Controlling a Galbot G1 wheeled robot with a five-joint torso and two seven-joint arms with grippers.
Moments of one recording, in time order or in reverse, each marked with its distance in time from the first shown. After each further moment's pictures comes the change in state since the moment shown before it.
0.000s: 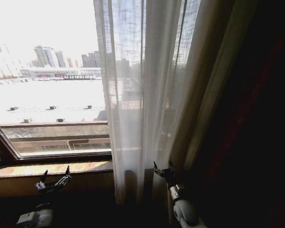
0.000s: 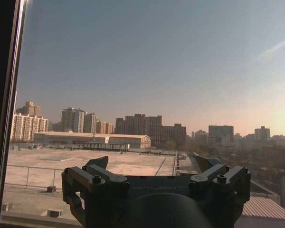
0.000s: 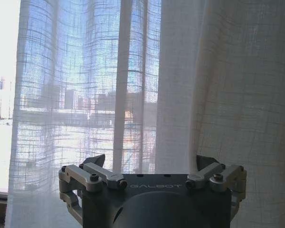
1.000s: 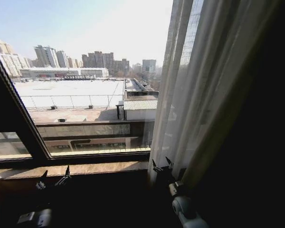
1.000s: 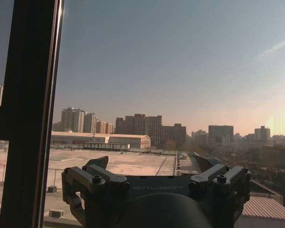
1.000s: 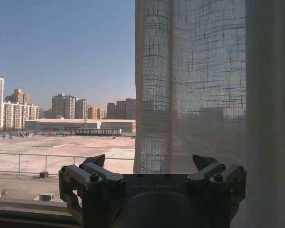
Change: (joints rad) left arm 0.000 0.000 0.001 0.000 0.000 0.000 -0.001; right arm 0.080 0.010 -0.004 -0.105 0.044 0.065 -0.070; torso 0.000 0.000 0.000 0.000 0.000
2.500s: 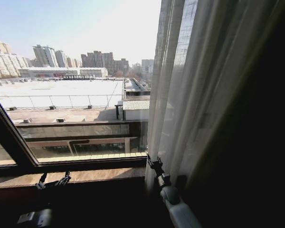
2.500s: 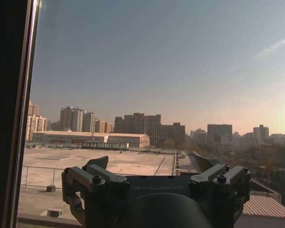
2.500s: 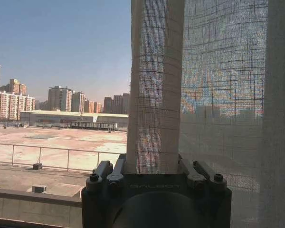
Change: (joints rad) left arm 0.000 0.000 -0.001 0.000 0.000 0.000 0.001; right arm 0.174 0.060 -0.097 -0.201 -0.074 0.015 0.084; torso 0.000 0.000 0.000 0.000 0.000
